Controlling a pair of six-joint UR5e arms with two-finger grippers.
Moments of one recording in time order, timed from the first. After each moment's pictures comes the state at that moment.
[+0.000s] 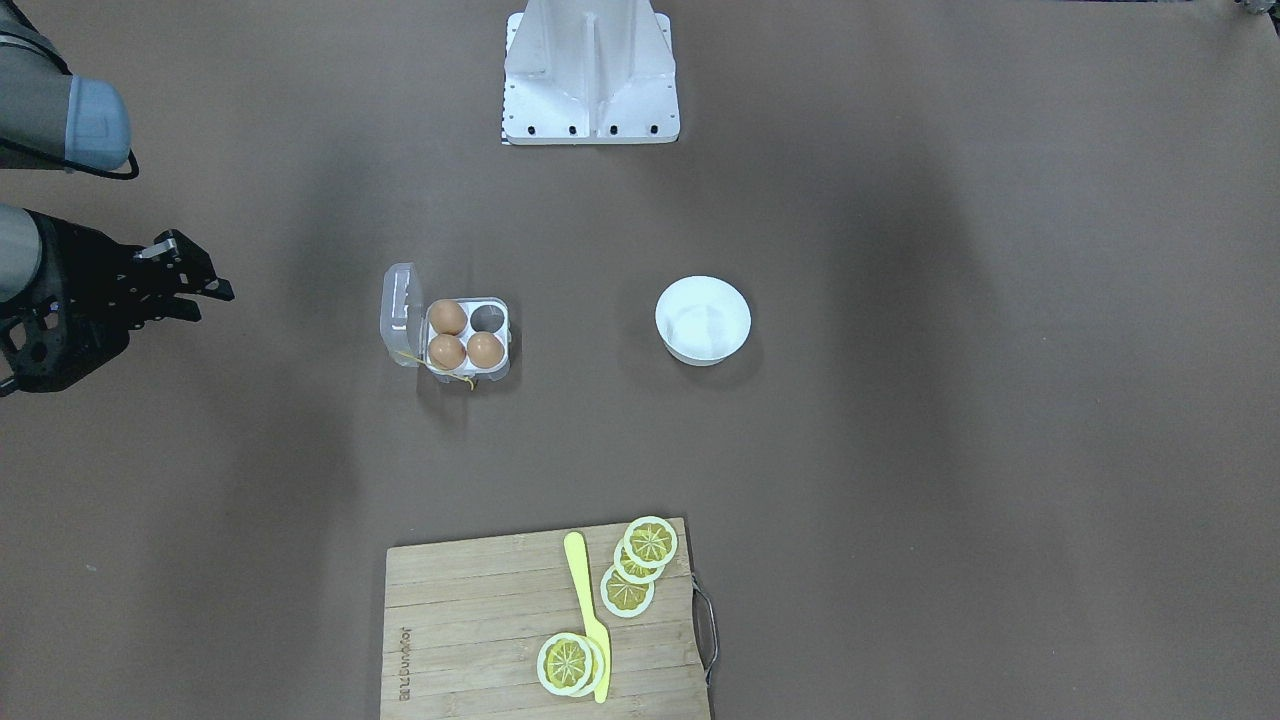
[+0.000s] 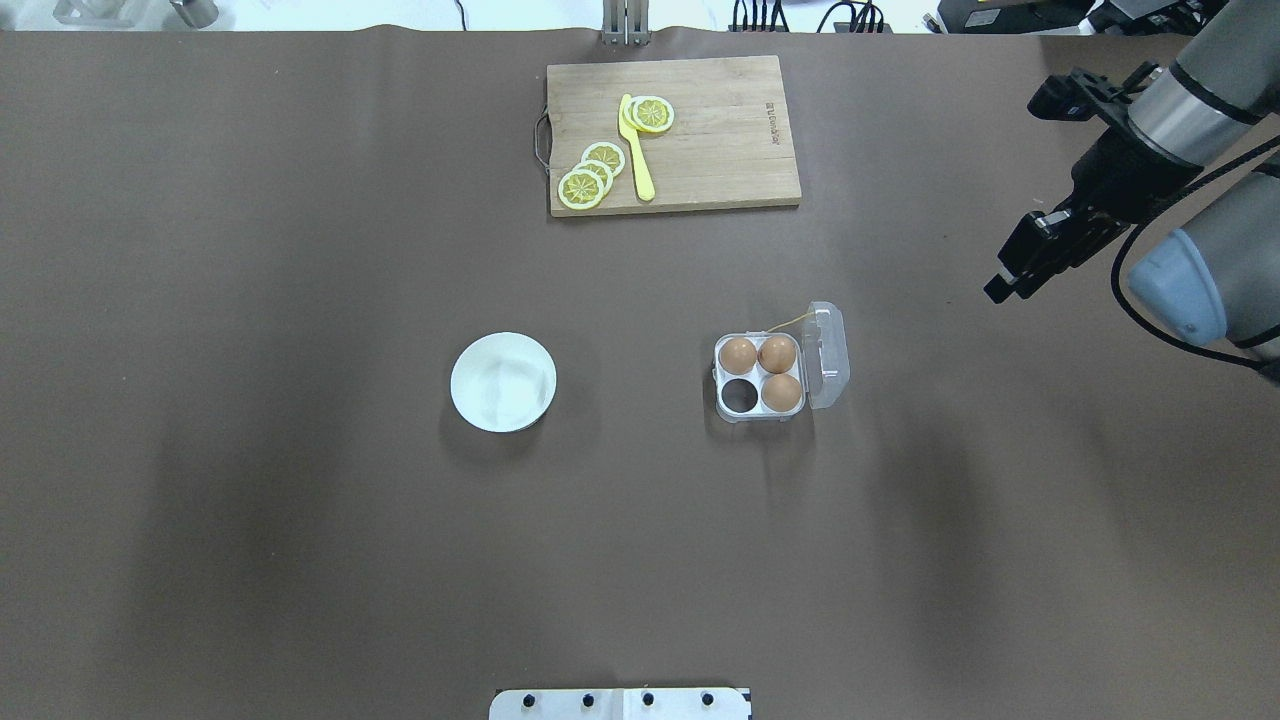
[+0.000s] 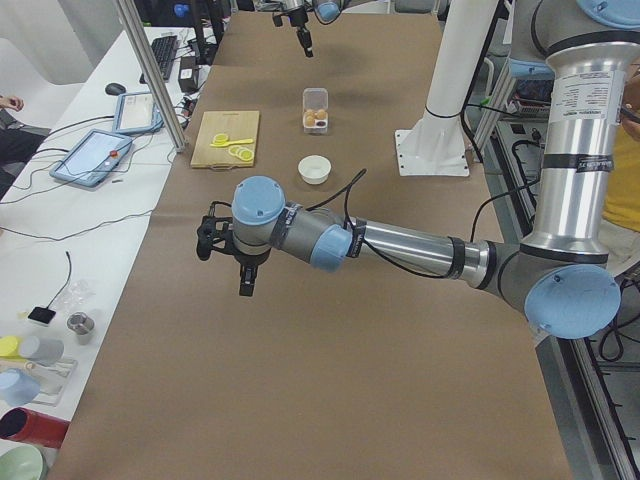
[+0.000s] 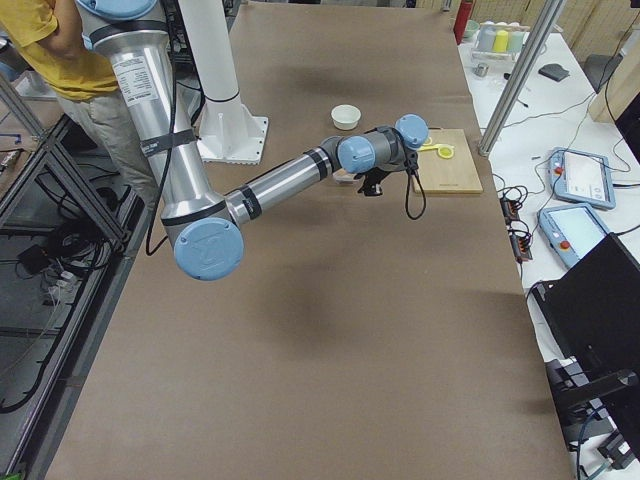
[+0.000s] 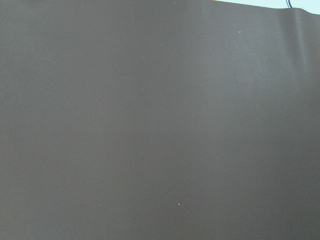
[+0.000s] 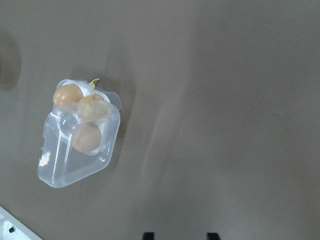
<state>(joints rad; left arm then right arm) -1.56 -1.61 -1.72 -1.82 -2.47 -0.36 1.07 -1.25 1.75 -1.75 2.67 0.18</state>
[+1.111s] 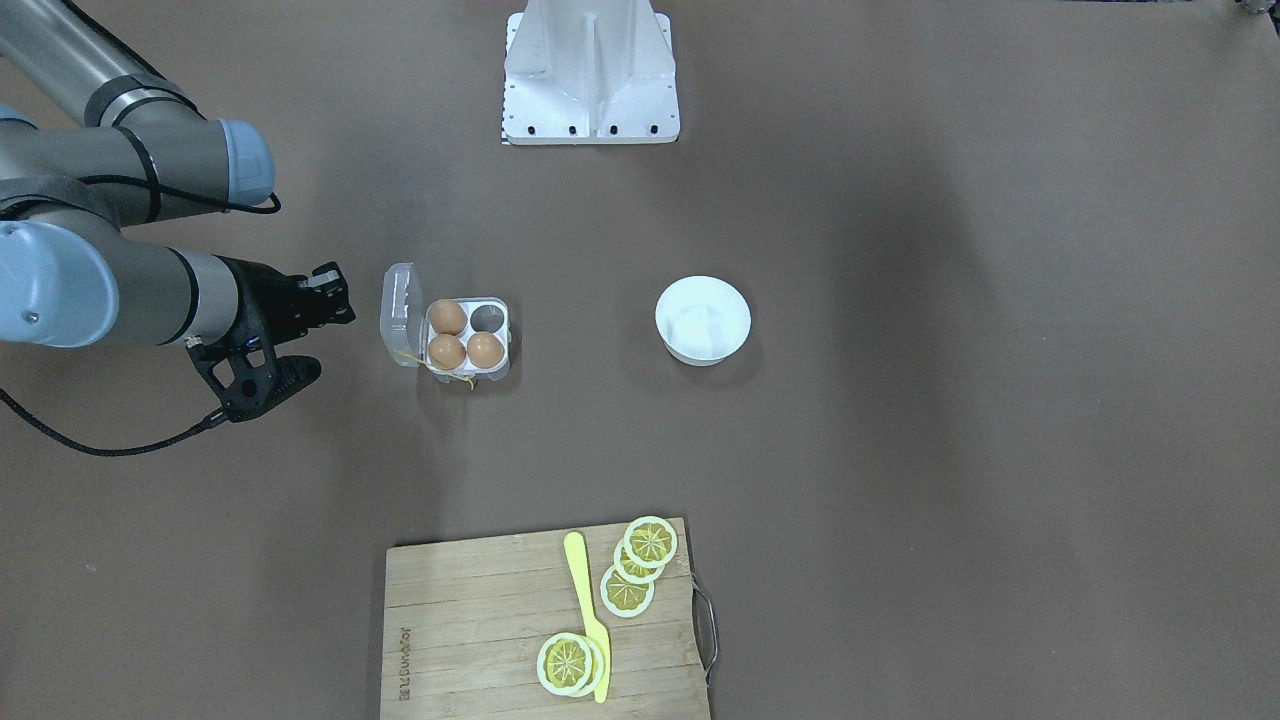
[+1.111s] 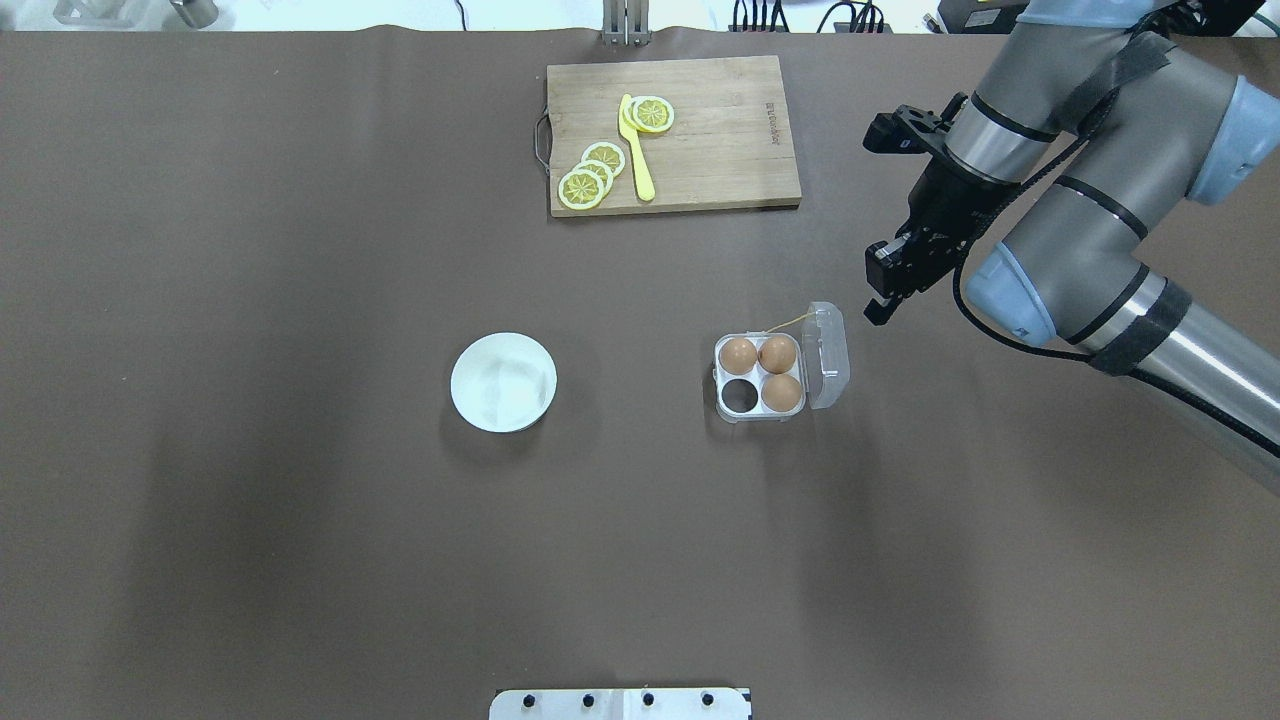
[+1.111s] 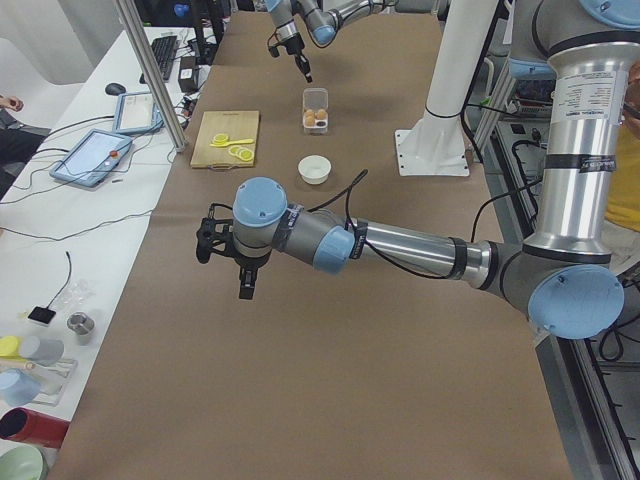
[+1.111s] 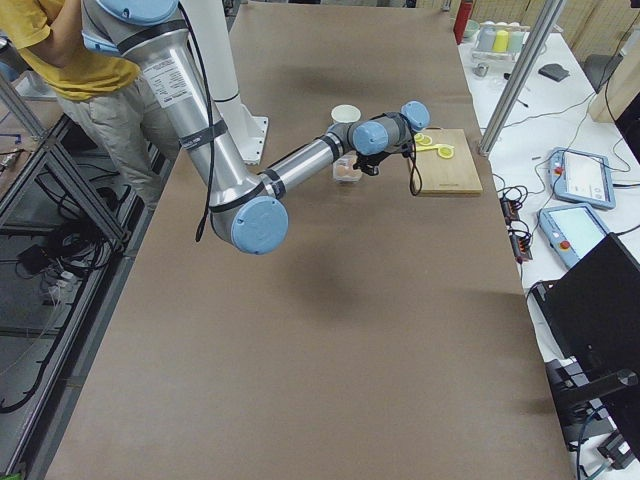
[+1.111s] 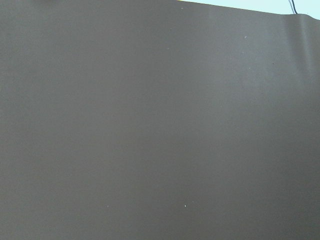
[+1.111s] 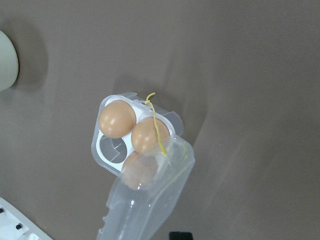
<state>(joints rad) -1.58 -1.60 -1.72 -1.82 -2.46 -0.36 0.93 -1.06 1.58 -1.74 2.67 0.24</state>
